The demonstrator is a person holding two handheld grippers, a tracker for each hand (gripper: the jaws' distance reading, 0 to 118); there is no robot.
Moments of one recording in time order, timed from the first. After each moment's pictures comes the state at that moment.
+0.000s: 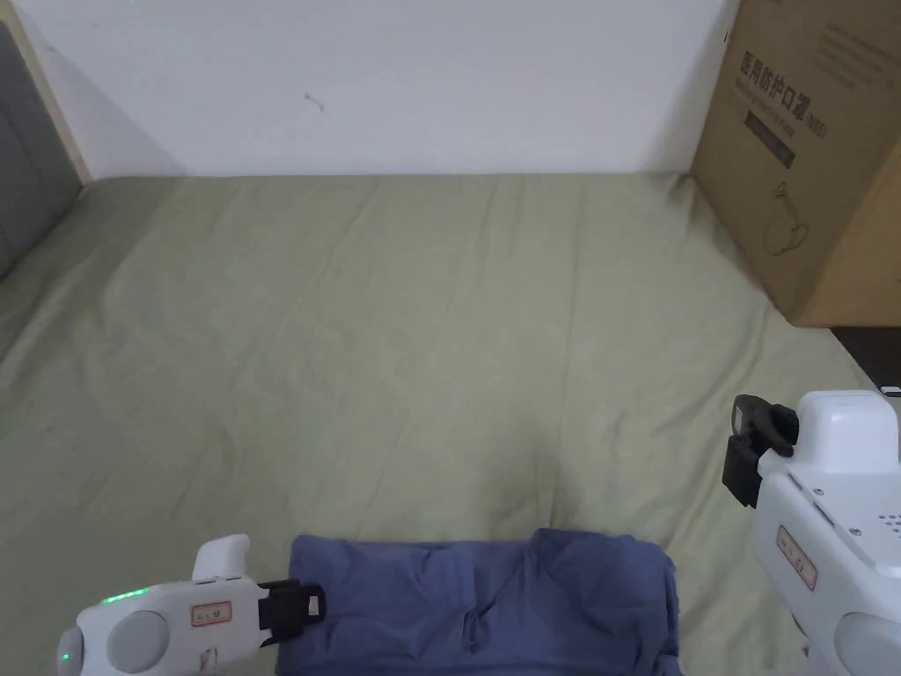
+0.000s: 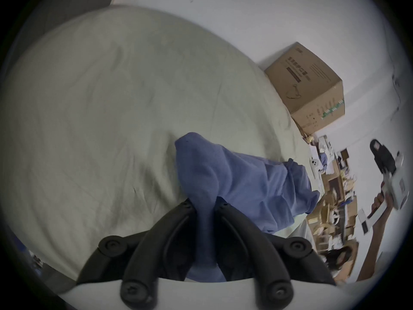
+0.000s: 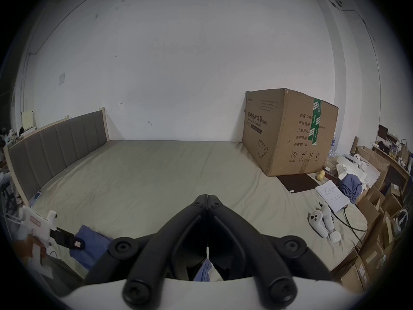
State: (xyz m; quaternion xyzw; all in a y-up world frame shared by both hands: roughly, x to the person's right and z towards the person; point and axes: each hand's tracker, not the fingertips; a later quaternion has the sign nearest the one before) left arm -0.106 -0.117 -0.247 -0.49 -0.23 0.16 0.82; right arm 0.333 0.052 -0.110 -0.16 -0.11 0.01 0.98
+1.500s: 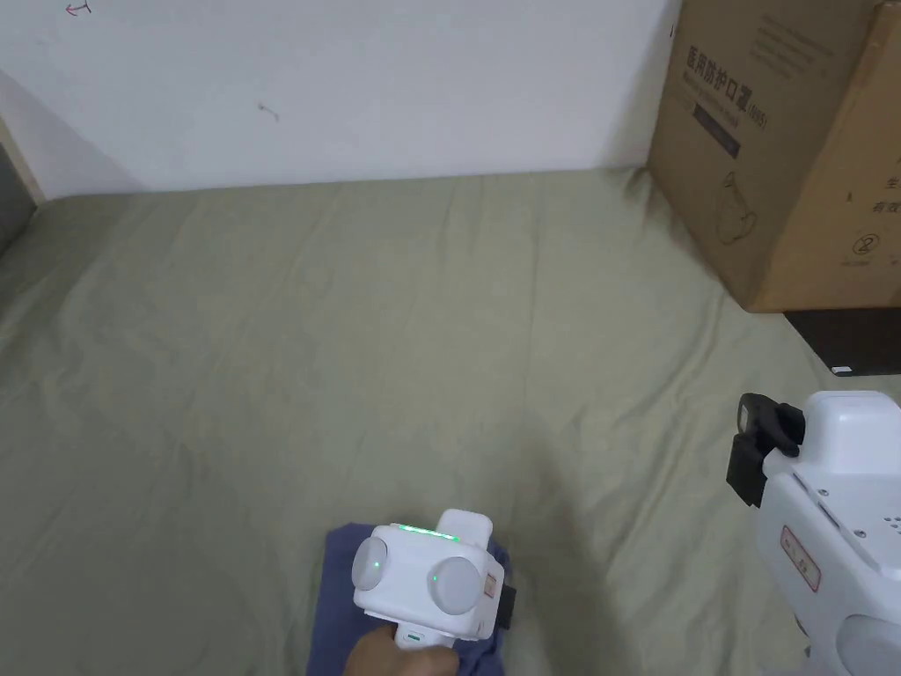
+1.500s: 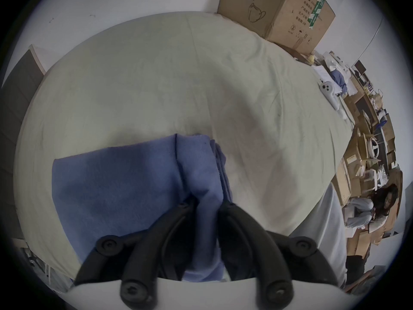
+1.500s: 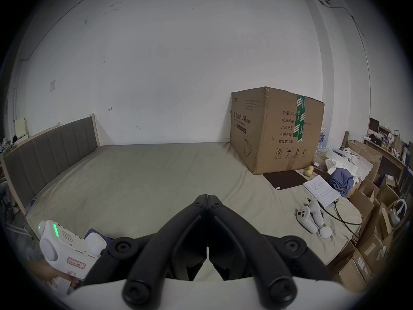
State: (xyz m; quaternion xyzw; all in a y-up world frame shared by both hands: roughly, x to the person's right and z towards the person) left arm 0.150 -0.106 -0.226 -0.56 -0.27 -0.07 0.78; right arm 0.368 0.052 -0.083 -0.16 -0.15 0.00 0.98
